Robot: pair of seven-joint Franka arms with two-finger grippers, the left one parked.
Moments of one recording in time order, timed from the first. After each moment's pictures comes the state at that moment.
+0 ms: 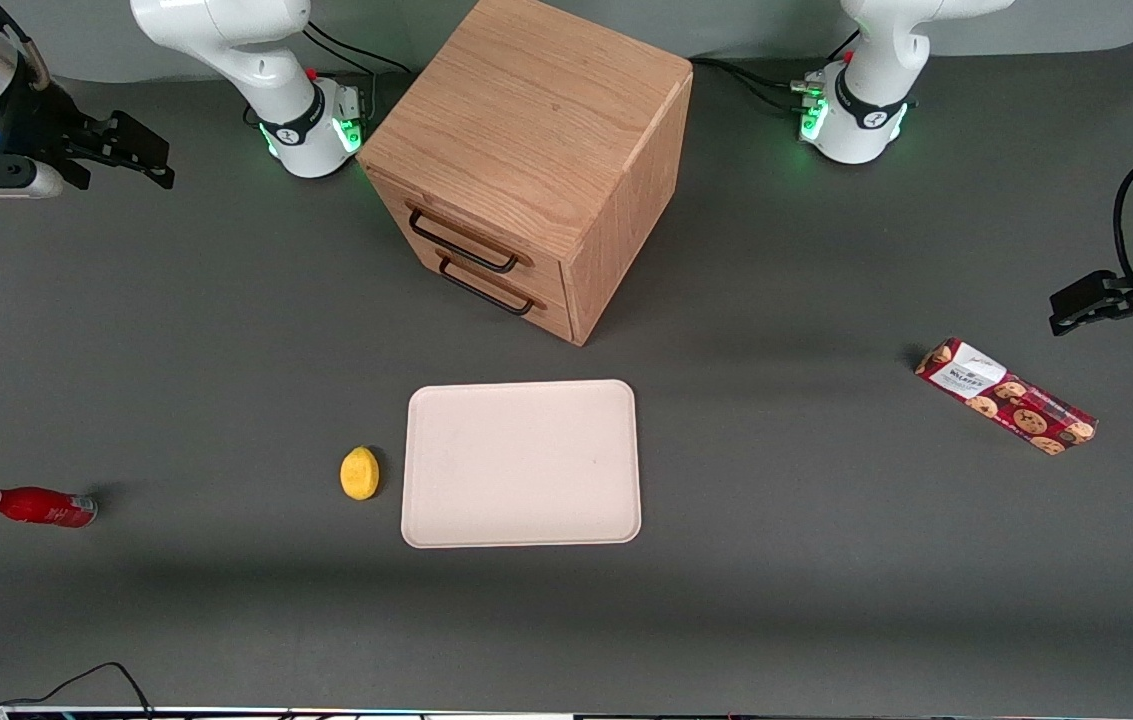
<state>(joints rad) 0.09 -0.23 0.04 -1.73 0.02 1.37 0.18</state>
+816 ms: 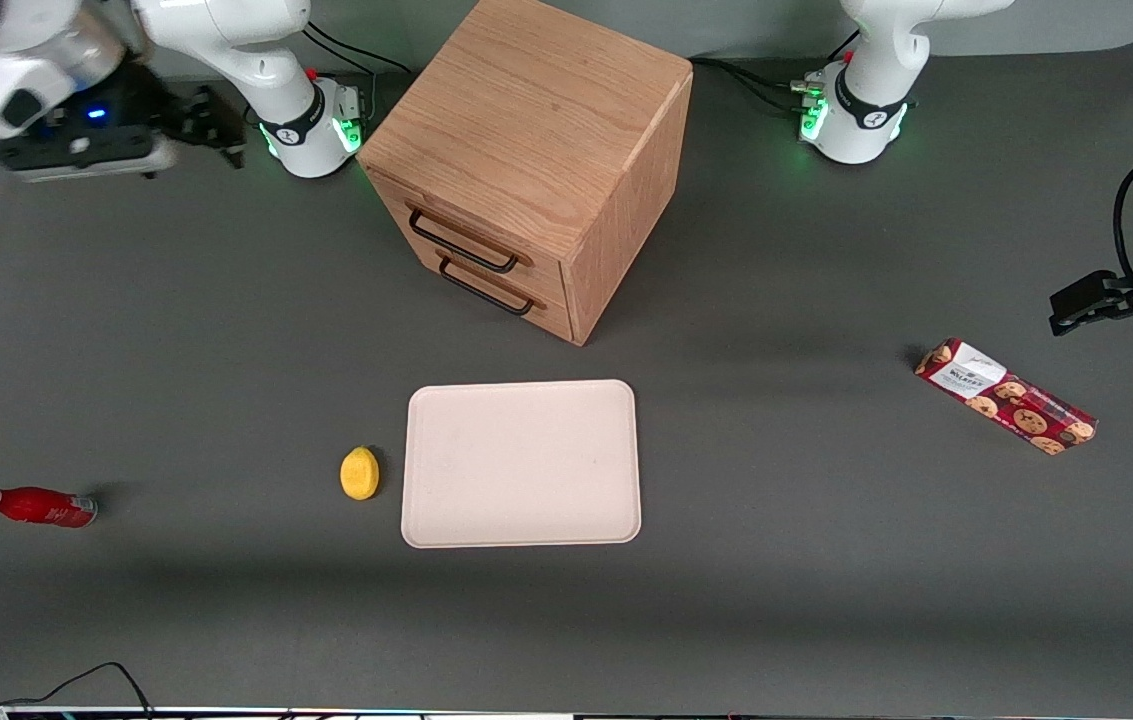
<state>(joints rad) 0.10 -0.23 0.25 -1.72 0.02 1.37 0.18</state>
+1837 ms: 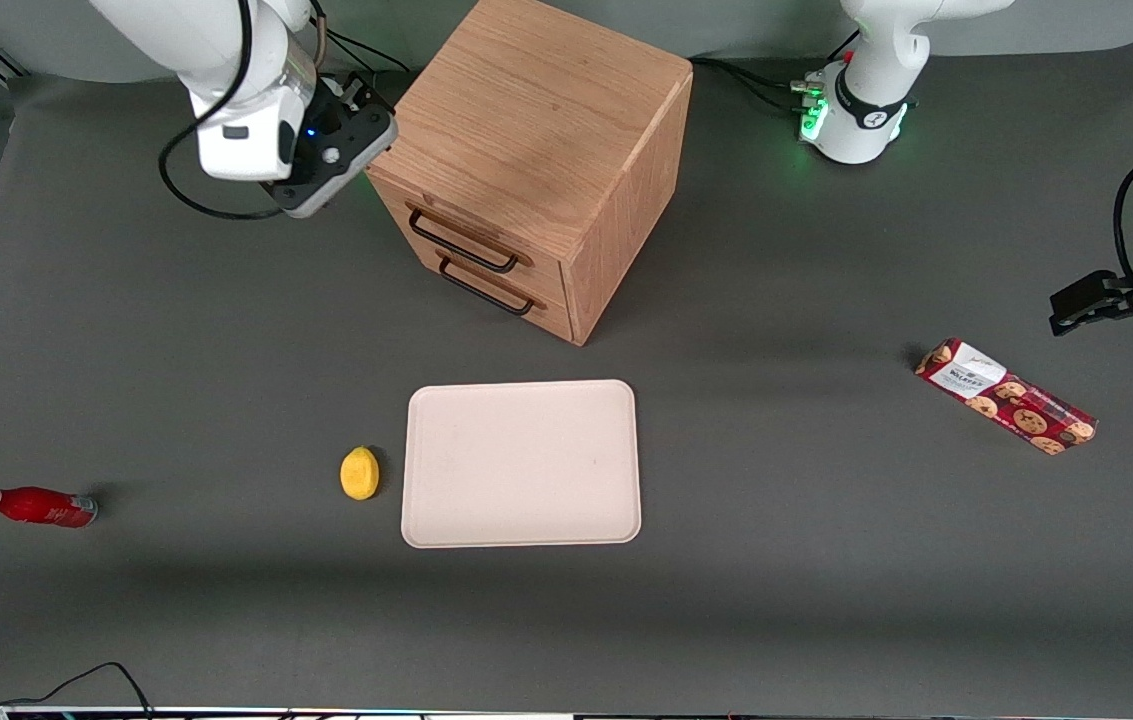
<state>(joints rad) 0.10 -0.01 0.42 -1.58 0.17 1.39 -0.25</state>
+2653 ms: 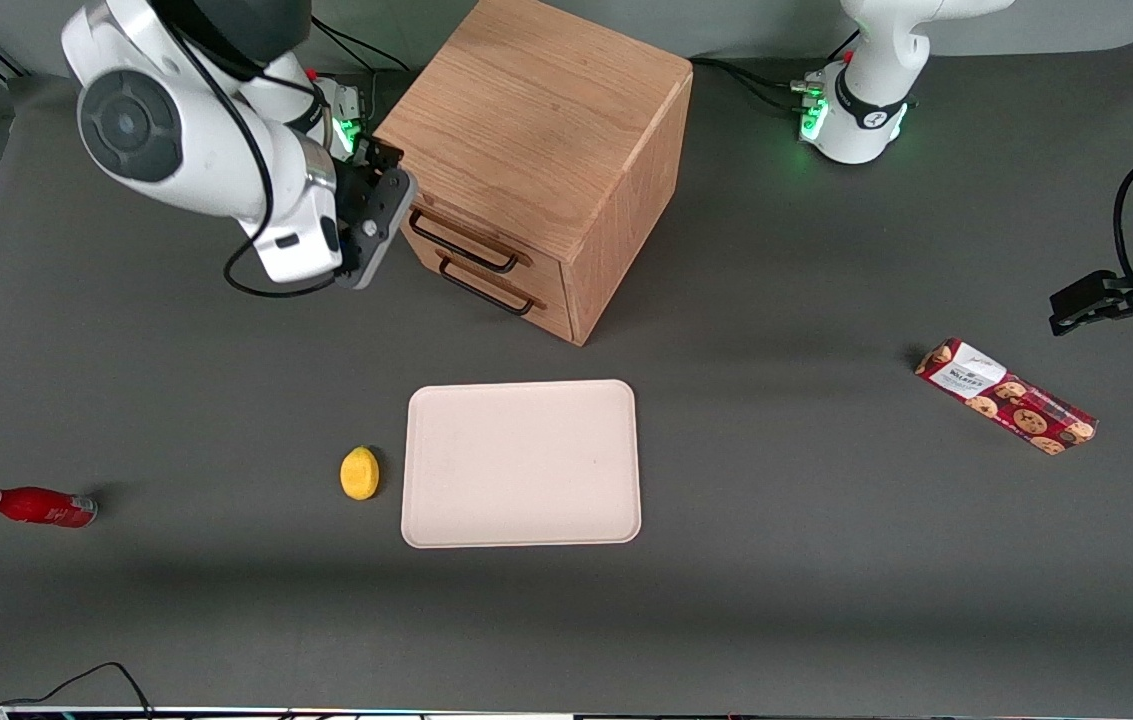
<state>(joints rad) 0.09 0.16 0.40 -1.58 0.26 1.44 -0.47</state>
